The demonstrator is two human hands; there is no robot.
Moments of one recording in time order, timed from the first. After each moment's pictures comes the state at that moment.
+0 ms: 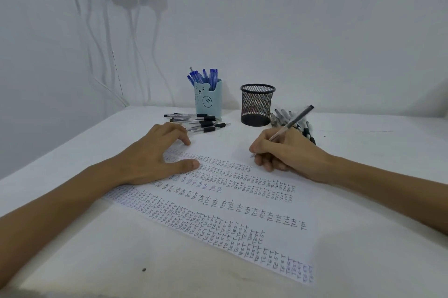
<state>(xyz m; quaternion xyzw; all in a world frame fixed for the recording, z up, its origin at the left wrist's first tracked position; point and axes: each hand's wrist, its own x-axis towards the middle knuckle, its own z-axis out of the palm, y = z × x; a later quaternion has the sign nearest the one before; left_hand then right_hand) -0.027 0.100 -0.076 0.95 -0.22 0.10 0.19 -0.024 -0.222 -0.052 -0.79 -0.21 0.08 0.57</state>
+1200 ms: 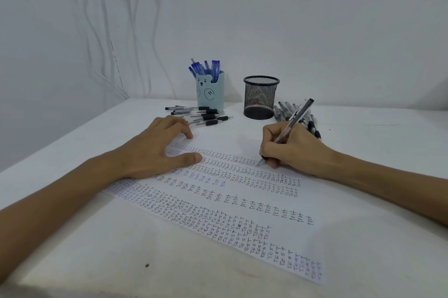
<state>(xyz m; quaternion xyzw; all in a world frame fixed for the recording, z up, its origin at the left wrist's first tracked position) -0.031 0.097 -0.073 0.96 -0.21 0.08 0.18 -0.032 -0.223 -0.056 -0.83 -0.26 0.00 0.50</state>
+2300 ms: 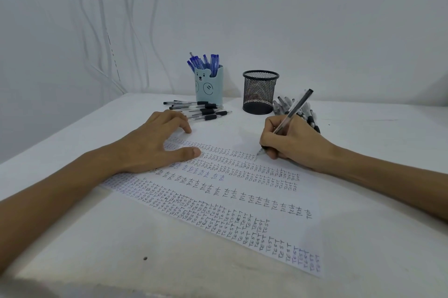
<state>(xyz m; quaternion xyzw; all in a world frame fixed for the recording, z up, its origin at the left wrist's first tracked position) -0.030 0.098 -0.073 0.96 -0.21 0.08 0.18 -0.028 -0.222 -0.057 -0.83 -0.23 0.00 0.51</state>
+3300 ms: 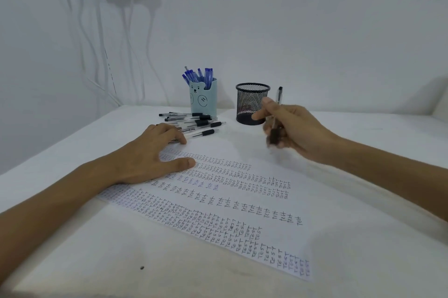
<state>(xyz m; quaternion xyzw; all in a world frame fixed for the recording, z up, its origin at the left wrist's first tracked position) -0.030 0.099 -0.071 0.96 -0.21 0.07 0.18 -0.016 -0.230 -0.026 -0.75 -0.14 0.02 0.65</state>
